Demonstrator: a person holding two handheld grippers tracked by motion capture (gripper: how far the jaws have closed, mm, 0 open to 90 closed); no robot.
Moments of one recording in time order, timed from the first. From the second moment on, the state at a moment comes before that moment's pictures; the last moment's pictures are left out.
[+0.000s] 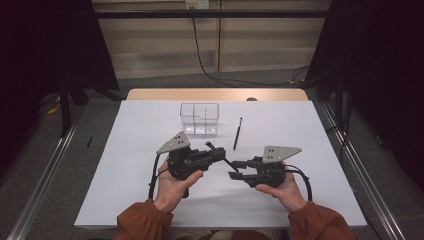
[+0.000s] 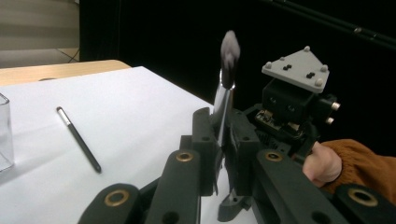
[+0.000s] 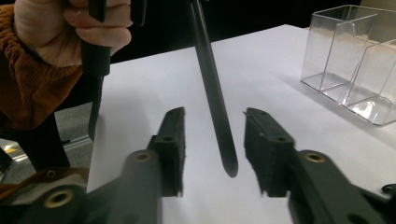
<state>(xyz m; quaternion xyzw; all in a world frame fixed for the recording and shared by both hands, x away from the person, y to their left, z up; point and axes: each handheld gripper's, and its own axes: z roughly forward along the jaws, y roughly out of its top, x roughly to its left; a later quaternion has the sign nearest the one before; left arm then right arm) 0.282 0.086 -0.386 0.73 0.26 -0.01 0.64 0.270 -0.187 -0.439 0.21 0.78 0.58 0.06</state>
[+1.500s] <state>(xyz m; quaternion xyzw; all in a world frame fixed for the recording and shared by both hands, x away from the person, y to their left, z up) 0.296 0.115 -0.373 0.77 0.28 0.03 0.57 0.265 -0.211 -0.432 0.27 0.75 0.59 0.13</state>
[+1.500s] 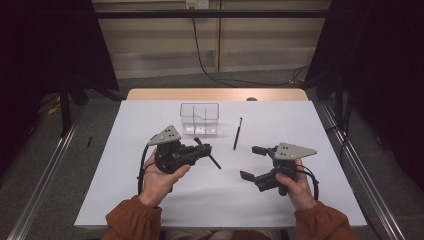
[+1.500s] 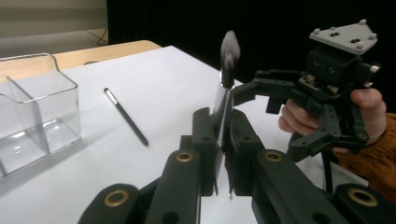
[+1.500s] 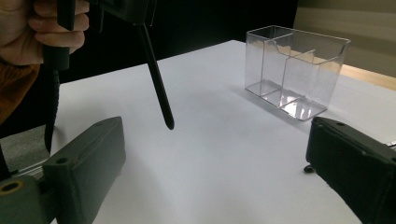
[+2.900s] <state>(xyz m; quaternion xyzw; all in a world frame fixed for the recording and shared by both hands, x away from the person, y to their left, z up) 0.321 0.160 -0.365 0.77 0.32 0.06 0.54 0.236 -0.271 -0.438 0.36 0.70 0.58 0.24</state>
